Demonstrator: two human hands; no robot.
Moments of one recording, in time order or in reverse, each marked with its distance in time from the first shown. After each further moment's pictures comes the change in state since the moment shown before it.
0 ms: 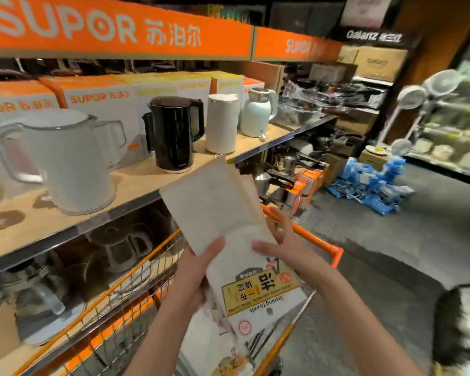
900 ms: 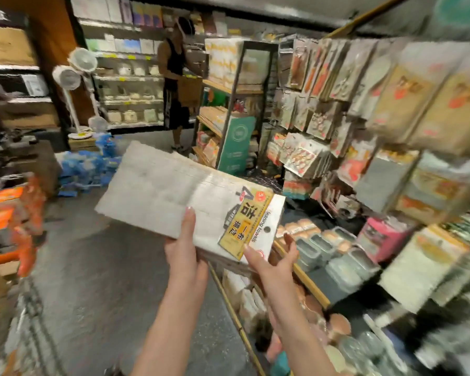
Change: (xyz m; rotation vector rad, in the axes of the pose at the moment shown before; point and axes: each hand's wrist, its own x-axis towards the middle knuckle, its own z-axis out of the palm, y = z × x) left_hand -0.315 -0.128 0.330 -0.140 -0.560 -0.556; right_hand -0.486 0.118 -0.011 0.535 1.655 -0.089
